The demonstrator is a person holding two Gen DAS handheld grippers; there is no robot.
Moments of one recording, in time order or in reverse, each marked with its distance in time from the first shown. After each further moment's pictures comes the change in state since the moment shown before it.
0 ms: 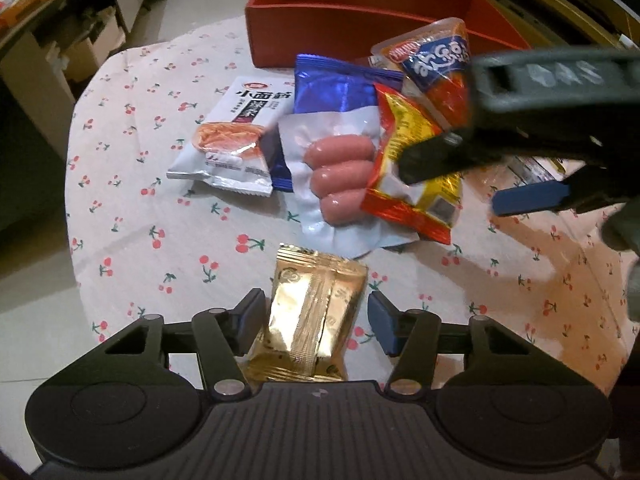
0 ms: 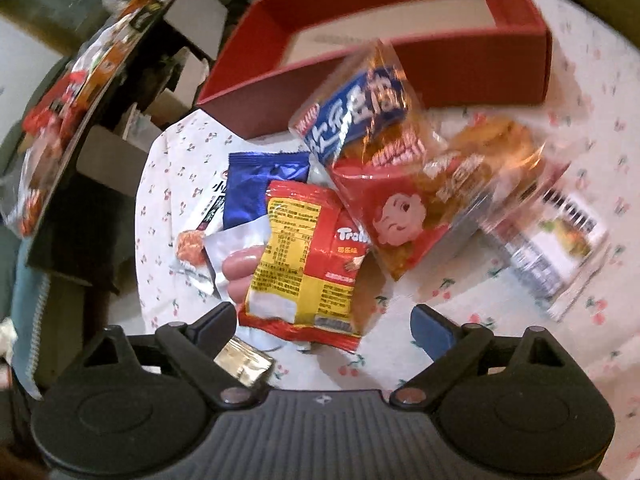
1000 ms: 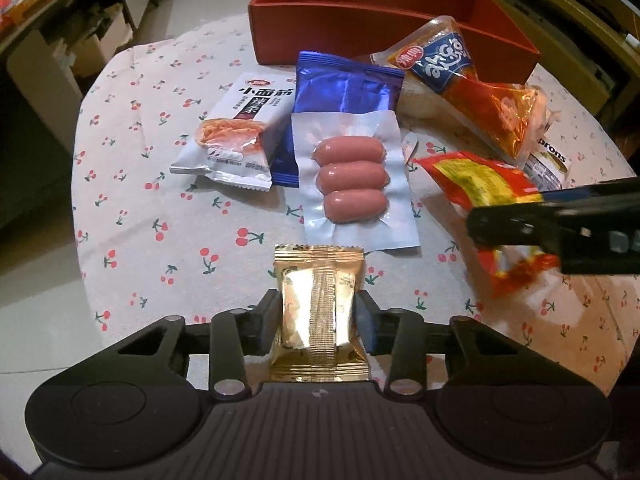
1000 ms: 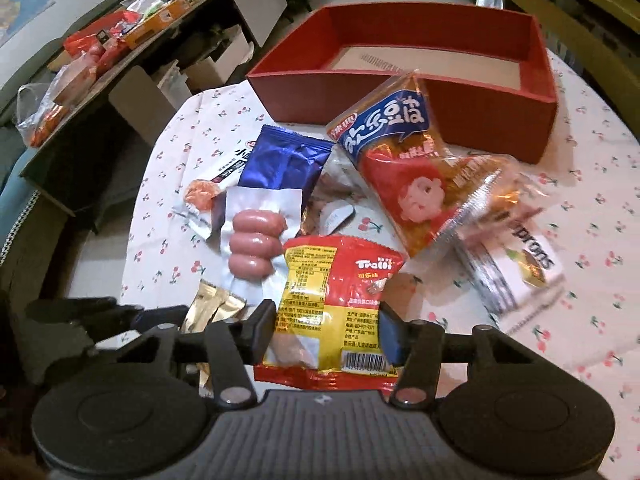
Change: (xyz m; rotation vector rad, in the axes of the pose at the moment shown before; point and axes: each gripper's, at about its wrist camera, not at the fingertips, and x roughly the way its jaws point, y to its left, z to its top) left arm -0.004 -0.005 0.000 -0.016 0.013 0.027; right arm -0.038 0.007 -0.035 -0.328 -0.072 -0.079
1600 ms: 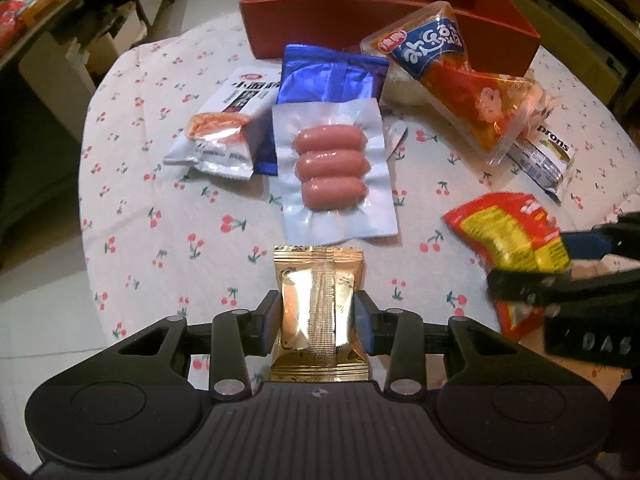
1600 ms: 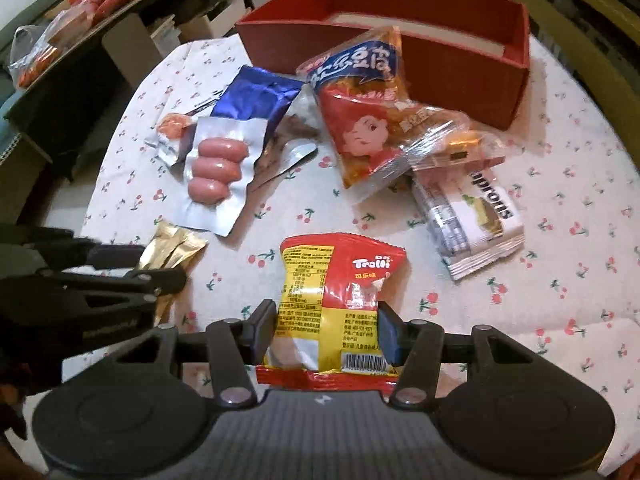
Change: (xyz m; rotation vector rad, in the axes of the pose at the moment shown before) left arm -0.005 -0.027 -0.004 -0.010 0.025 0.072; right arm 0.005 -0.015 -0.031 -0.109 0.085 -0.084
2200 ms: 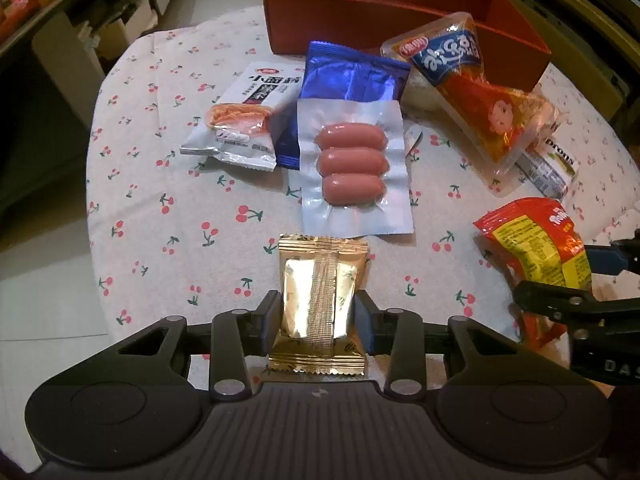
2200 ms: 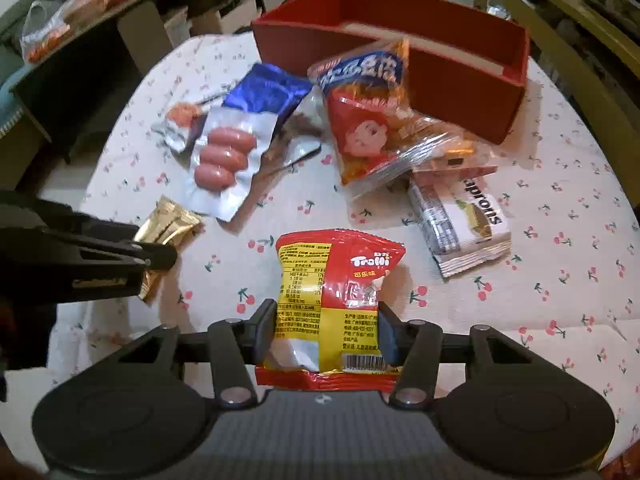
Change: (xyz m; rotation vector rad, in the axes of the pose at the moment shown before) left arm -0.002 0.016 -0.005 -0.061 -0.009 -0.023; right arm -0.017 0.006 -0.012 -0.070 -0.049 -0.048
